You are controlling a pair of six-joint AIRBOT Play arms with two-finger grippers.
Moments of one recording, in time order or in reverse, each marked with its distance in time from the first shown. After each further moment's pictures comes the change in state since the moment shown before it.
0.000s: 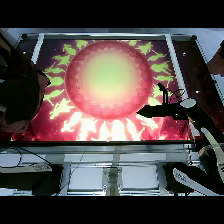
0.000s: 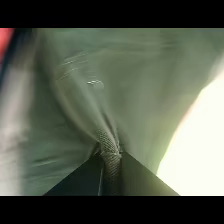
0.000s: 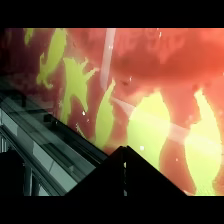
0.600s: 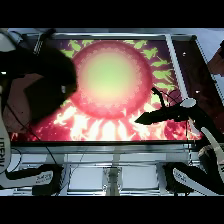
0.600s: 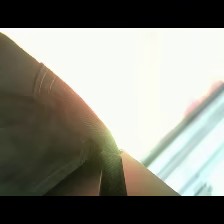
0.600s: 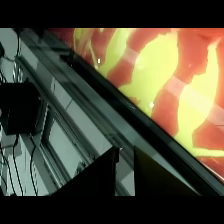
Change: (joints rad) left arm -1.011 0.100 0.199 -0.044 -0.340 -0.081; right arm -0.002 0.001 0.018 -0.025 0.295 -0.159
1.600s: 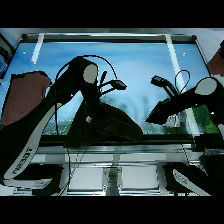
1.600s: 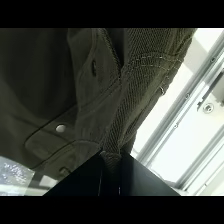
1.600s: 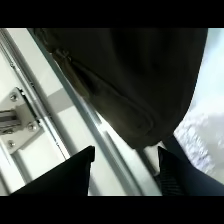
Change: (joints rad) left arm -0.538 -0.102 -0.007 0.360 -0.237 -0.033; right arm 0.117 0.102 0.340 -0.409 0.177 -0.095
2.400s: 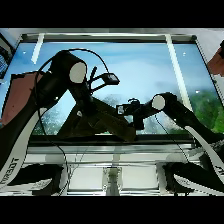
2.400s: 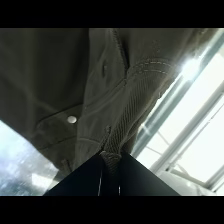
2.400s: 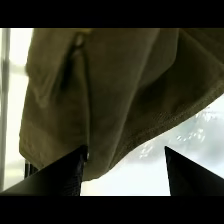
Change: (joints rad) left arm -0.001 0.105 0.000 0.172 -0.005 0.000; right arm 0.369 -0.157 -0.079 -0.159 -0.417 -0.528
